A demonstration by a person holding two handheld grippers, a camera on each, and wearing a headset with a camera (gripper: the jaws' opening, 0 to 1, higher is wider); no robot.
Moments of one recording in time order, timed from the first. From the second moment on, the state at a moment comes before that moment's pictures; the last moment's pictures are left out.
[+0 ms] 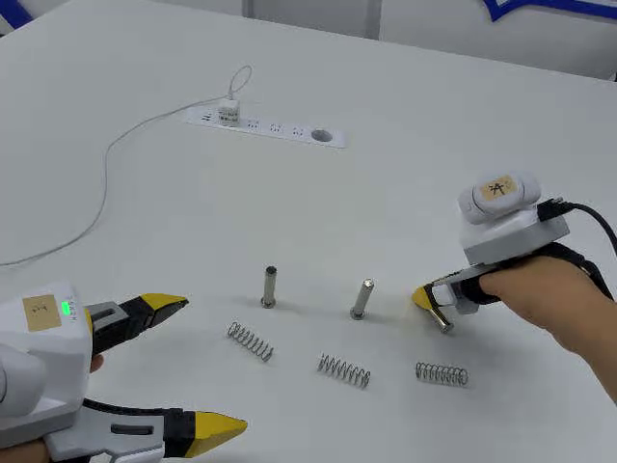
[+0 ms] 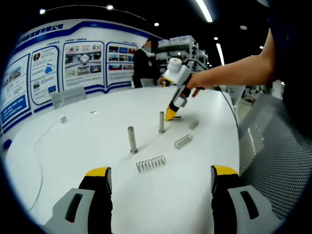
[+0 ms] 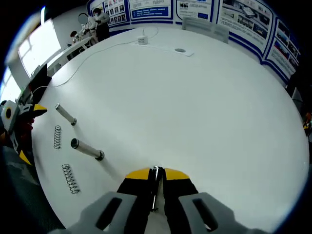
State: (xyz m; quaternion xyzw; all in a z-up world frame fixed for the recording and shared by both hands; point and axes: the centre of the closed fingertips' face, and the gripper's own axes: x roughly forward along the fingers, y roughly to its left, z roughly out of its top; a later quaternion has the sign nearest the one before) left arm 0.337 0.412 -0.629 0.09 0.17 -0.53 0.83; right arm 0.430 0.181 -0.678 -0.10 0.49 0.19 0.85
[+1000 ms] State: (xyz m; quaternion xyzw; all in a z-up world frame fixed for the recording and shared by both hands) left arm 0.339 0.411 -0.621 0.10 0.16 -0.53 0.83; right arm 0.419 0.181 -0.662 -0.10 0.46 0.18 0.86
